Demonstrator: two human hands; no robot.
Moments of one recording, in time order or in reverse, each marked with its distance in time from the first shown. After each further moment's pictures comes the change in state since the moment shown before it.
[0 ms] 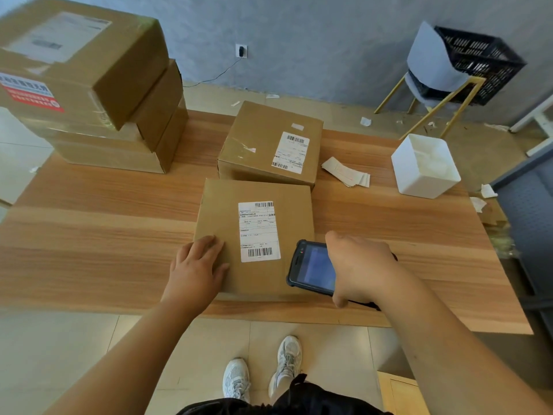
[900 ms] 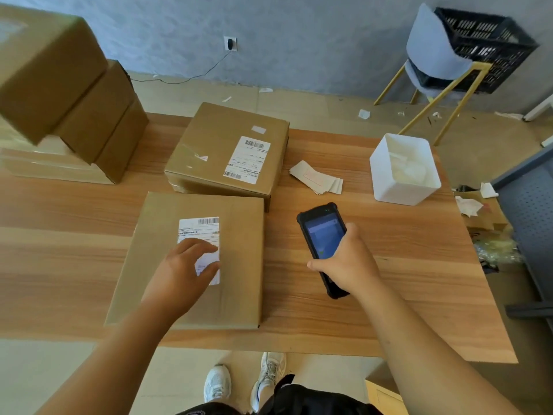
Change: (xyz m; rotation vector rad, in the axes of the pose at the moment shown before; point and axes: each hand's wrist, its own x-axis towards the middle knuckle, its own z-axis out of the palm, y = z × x) left_hand 0.043 0.100 0.013 -0.198 0.081 0.055; right_hand 0.090 0.132 0.065 0.865 0.293 0.274
